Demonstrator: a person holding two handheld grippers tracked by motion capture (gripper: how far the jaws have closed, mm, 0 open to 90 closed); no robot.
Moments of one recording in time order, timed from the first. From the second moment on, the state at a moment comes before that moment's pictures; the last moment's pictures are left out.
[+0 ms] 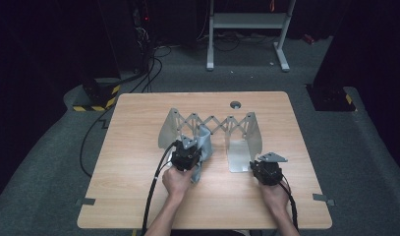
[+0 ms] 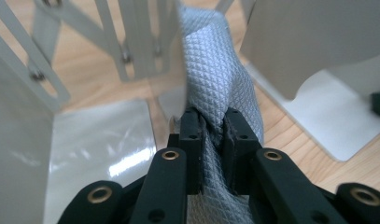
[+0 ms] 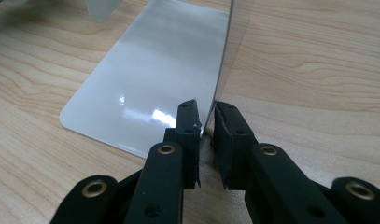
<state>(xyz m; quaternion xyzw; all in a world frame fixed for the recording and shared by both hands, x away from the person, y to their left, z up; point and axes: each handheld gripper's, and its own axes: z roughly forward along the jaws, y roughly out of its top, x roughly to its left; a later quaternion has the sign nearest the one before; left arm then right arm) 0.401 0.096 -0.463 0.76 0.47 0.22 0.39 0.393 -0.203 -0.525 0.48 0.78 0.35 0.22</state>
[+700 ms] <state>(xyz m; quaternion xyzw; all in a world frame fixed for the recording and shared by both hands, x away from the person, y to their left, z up) 0.414 0.084 -0.418 0.75 0.45 0.25 0.42 0.393 -0.203 -0.525 0.48 0.78 0.35 0.22</state>
